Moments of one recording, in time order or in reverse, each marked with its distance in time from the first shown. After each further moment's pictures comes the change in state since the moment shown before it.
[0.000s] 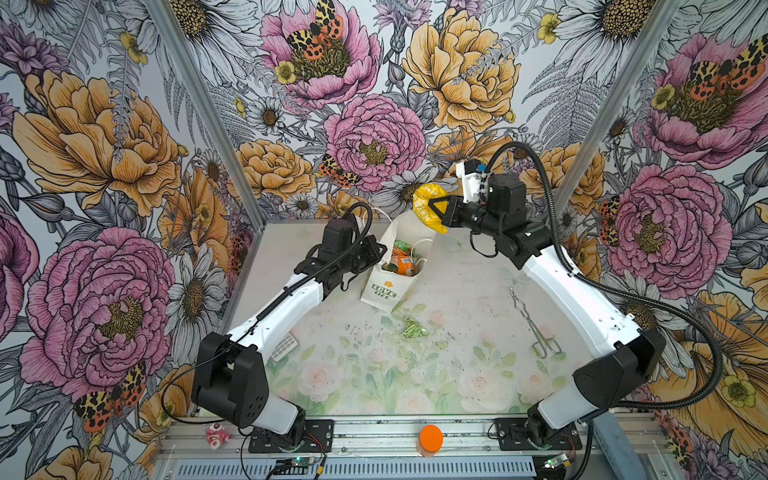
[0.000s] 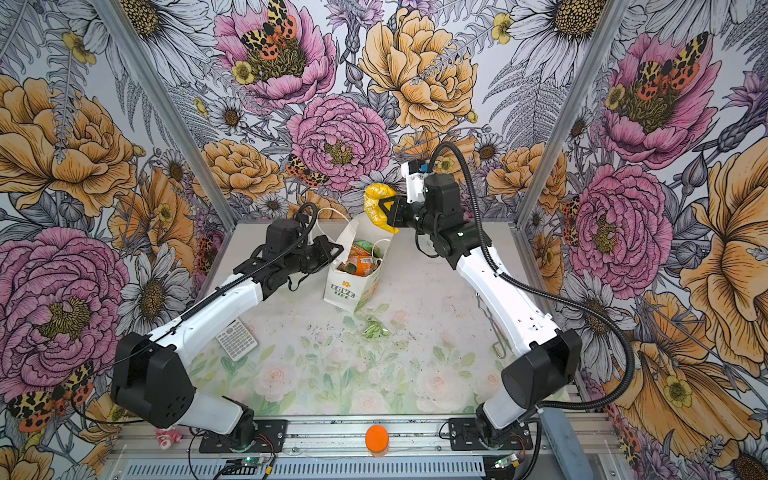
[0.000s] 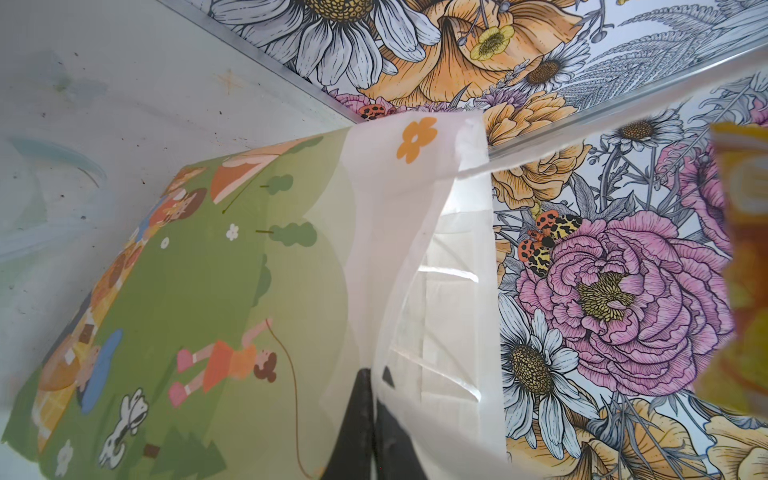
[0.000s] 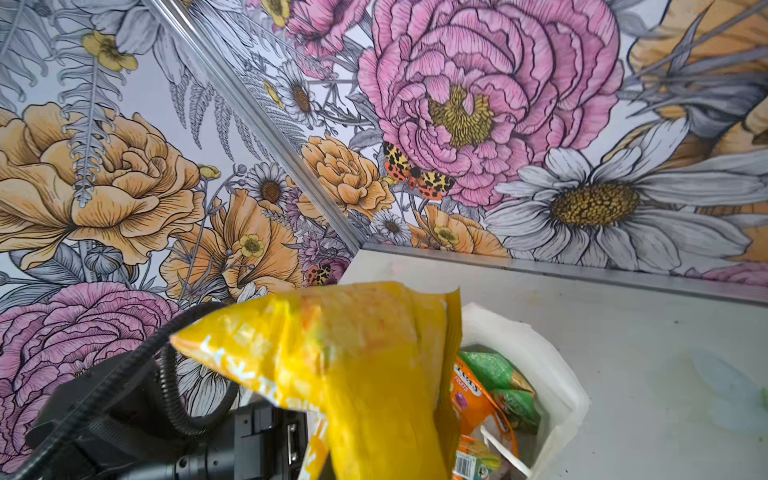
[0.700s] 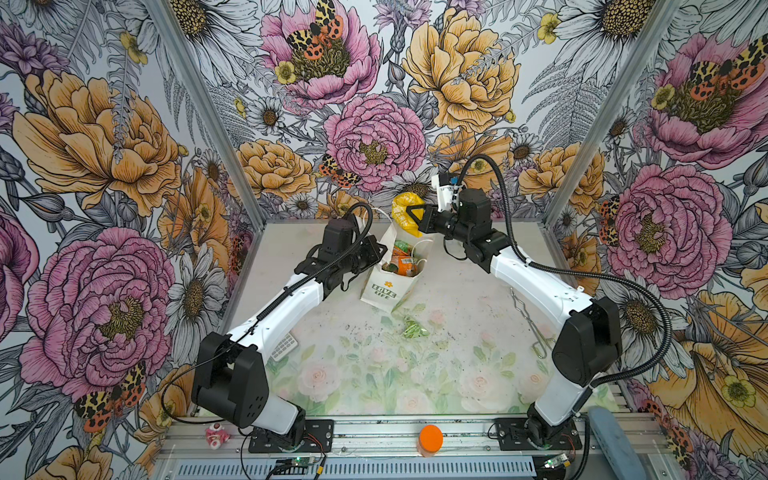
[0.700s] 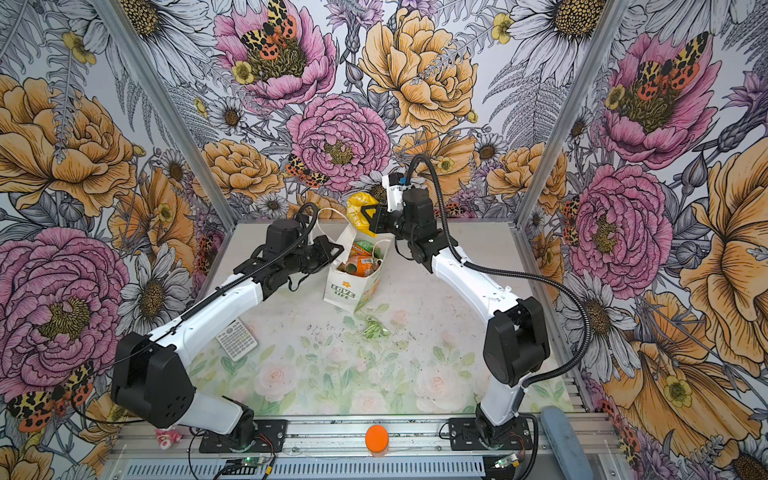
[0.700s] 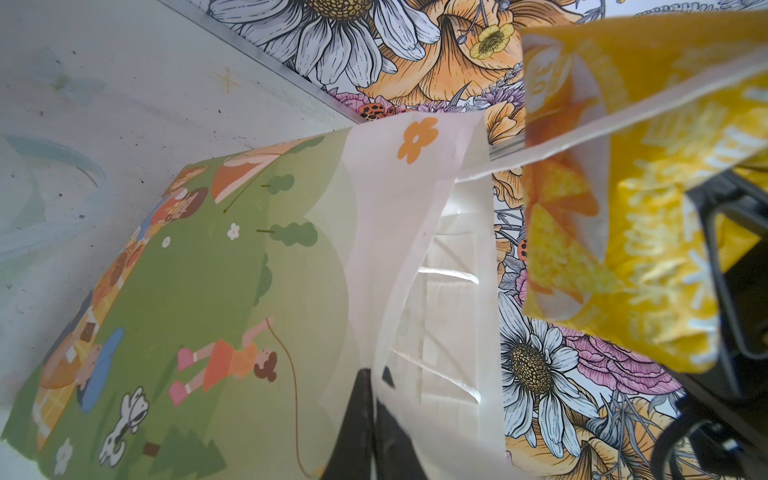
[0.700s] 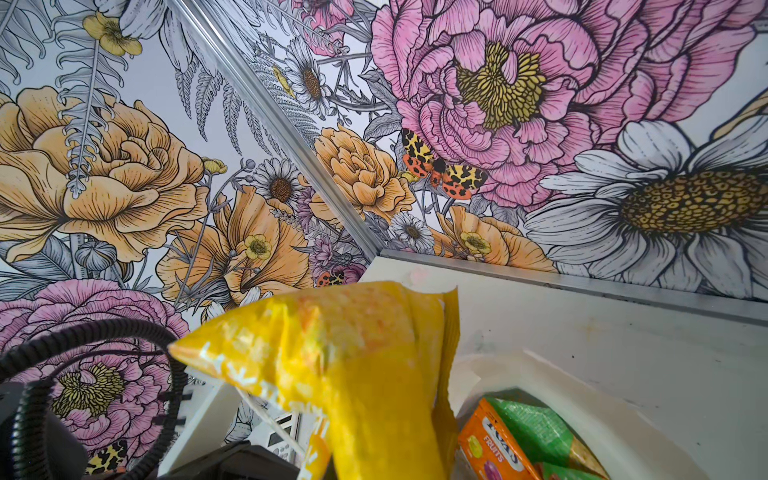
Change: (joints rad) left arm -0.001 0.000 0.000 0.000 0.000 0.000; right arm 0.027 0.142 -0.123 0.349 -0.036 0.013
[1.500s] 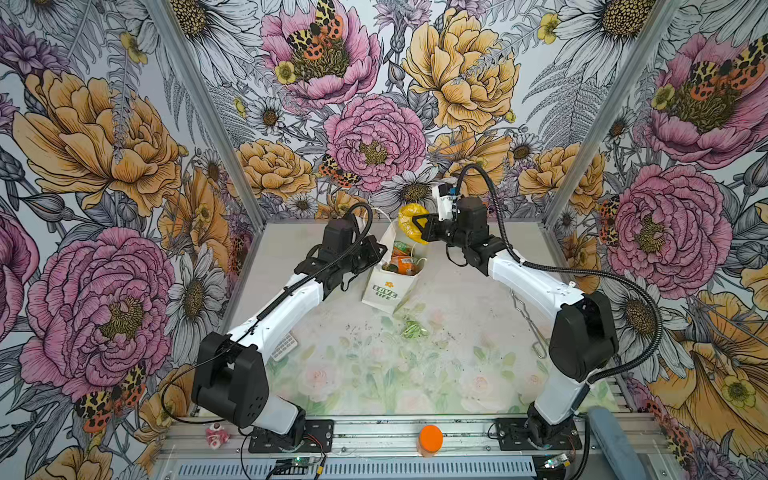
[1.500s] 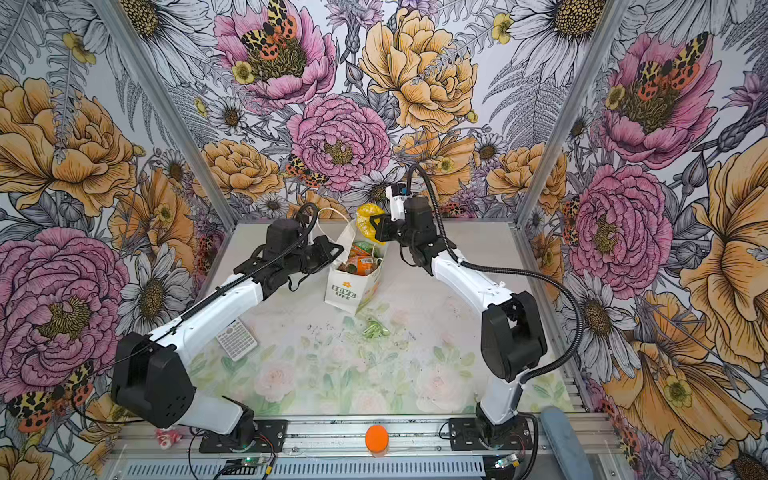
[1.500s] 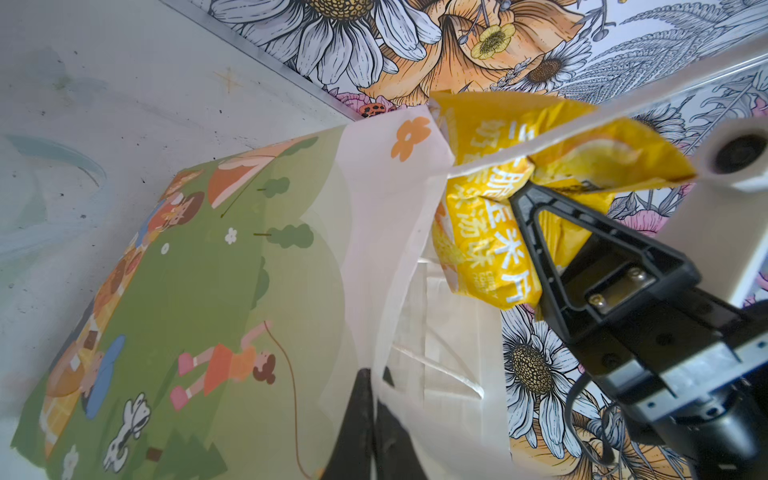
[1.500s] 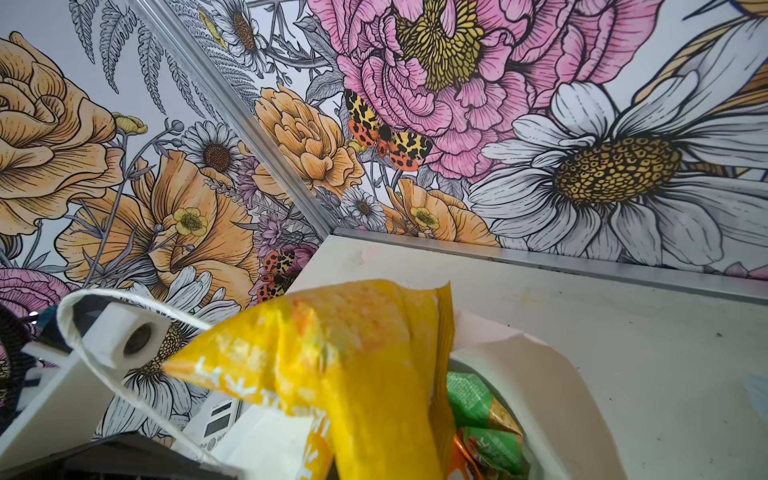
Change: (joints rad) left arm 0.000 0.000 0.000 -0.001 0.000 0.000; right arm -0.017 0.026 -0.074 -0.002 0.053 -0.087
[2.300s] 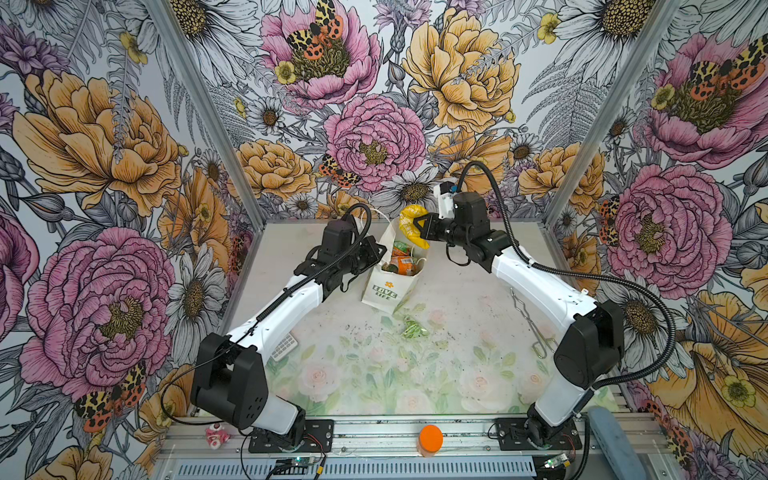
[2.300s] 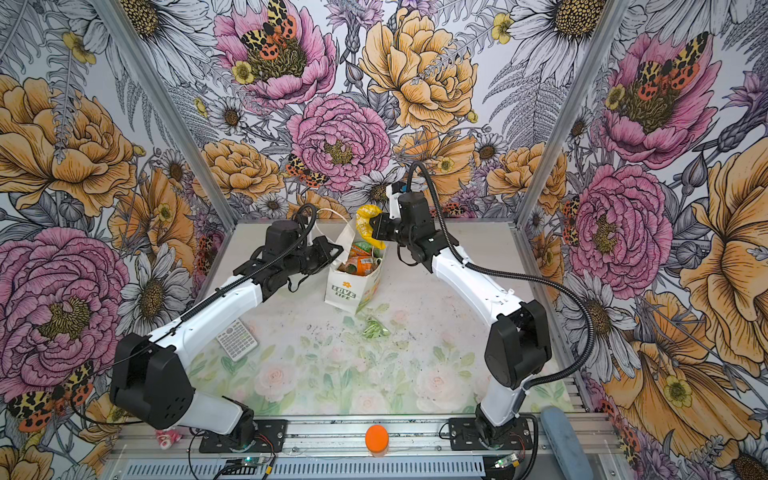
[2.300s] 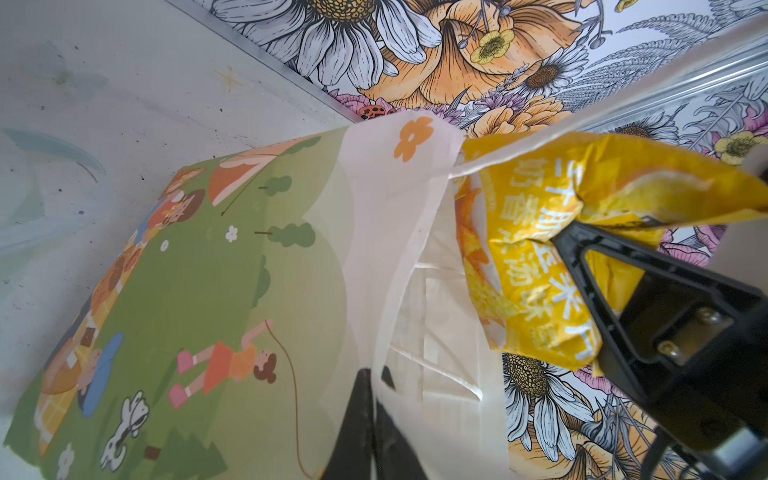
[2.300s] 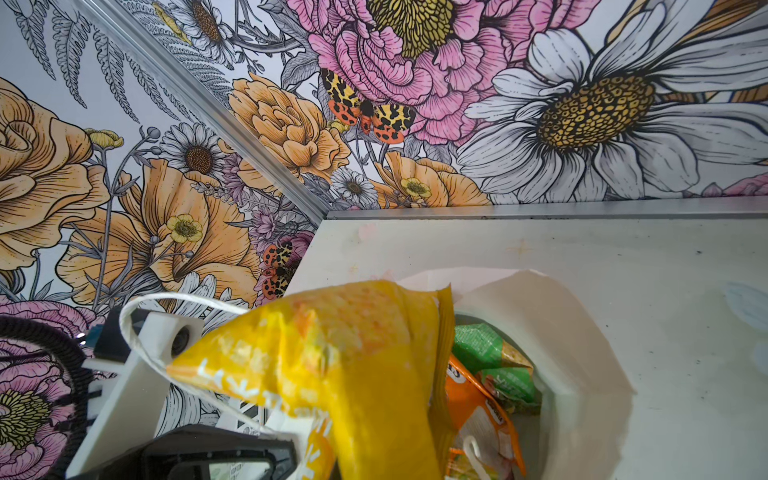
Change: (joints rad) left arm 0.003 -0.008 -0.019 0.021 0.000 -0.019; right arm 0.055 -0.042 0.119 -0.278 0.094 0.112
